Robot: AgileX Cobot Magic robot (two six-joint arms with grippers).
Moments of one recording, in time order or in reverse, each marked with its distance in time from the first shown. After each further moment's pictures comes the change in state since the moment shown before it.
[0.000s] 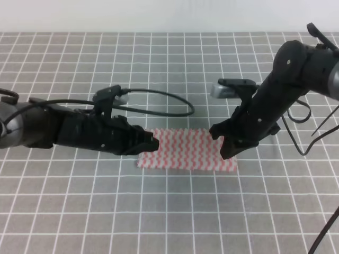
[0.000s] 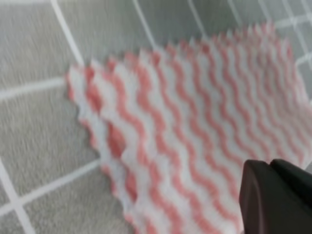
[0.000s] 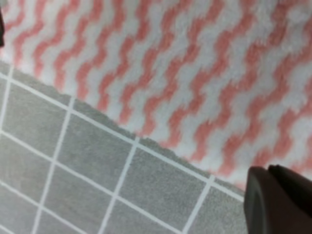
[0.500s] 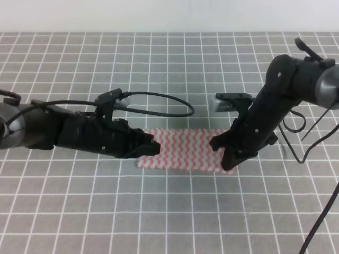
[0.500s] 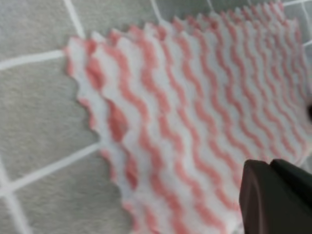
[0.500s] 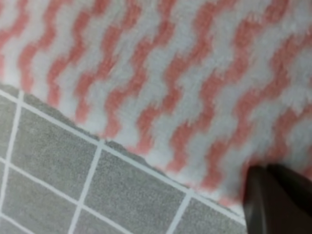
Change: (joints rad) left arm 0.001 0.027 -0.001 0.020 0.039 -0.016; right arm 0.000 0.057 -0.003 -0.011 -0.001 -0.021
